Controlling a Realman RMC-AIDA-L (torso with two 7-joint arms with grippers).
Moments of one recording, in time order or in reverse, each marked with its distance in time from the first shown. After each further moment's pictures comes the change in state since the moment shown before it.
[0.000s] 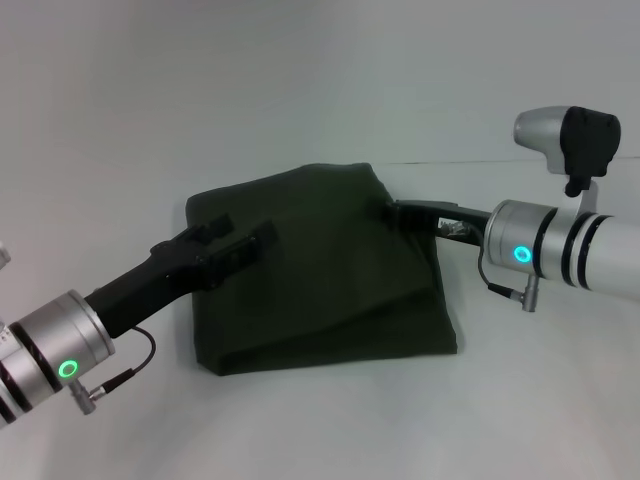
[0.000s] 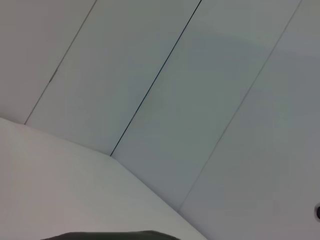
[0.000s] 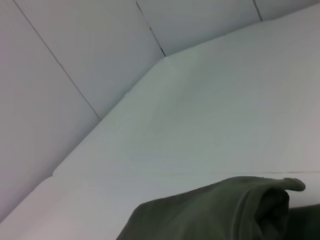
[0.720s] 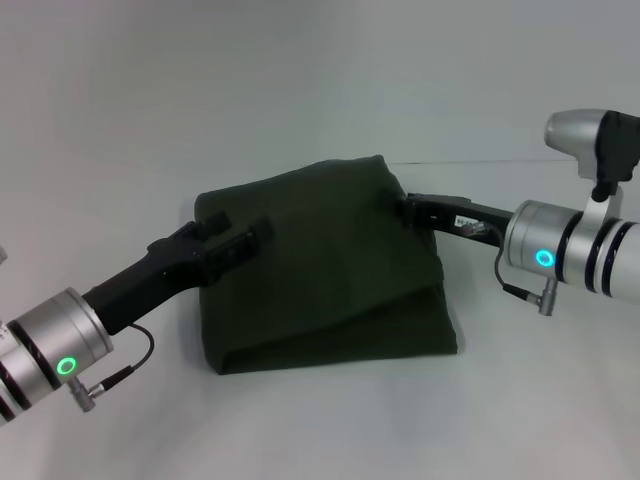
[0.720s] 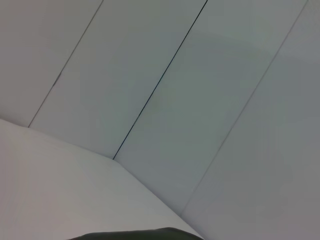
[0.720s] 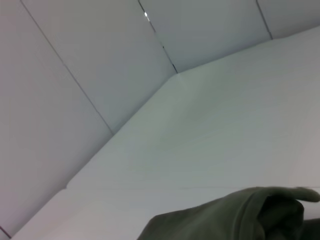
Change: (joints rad) left arm -0.003 0.001 -0.014 -0.004 -0.001 -0.001 -0.006; right arm -0.059 0.000 0.004 -0.049 0.040 -0.084 -0.037
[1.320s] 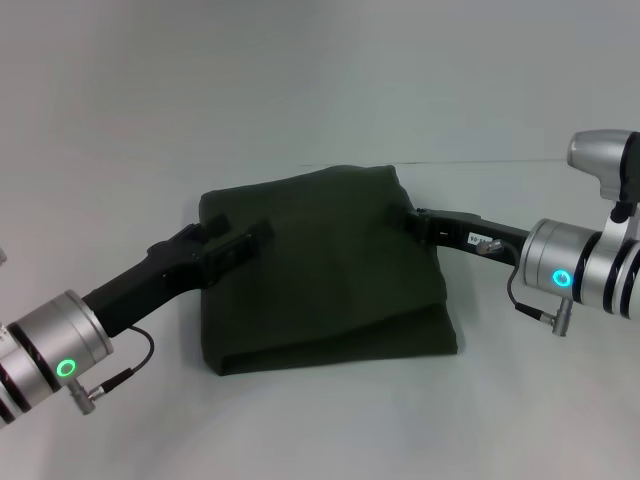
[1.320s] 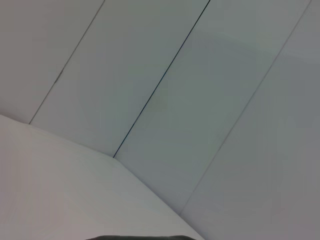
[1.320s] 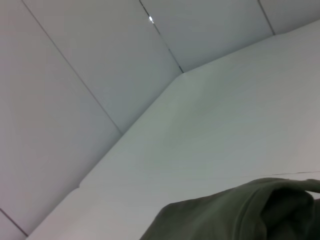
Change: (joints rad) left arm 0.003 0.000 0.002 -0.002 0.001 0.000 -0.009; right arm -0.054 0.000 0.005 -0.012 0.002 -0.068 0.001
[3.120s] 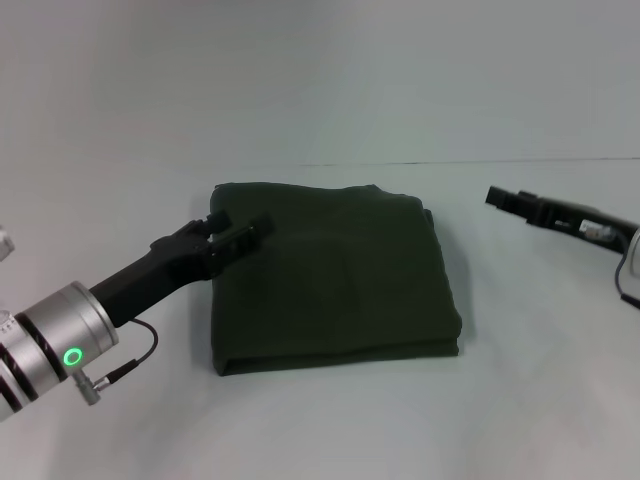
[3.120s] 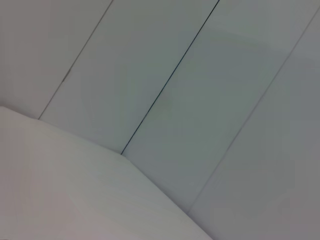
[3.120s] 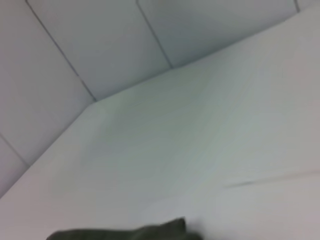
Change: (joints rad) left arm -0.020 0.001 -0.001 -0.005 0.000 -0.041 -0.024; right arm -0.130 -0.066 -0.002 -0.129 0.003 0.086 0.096
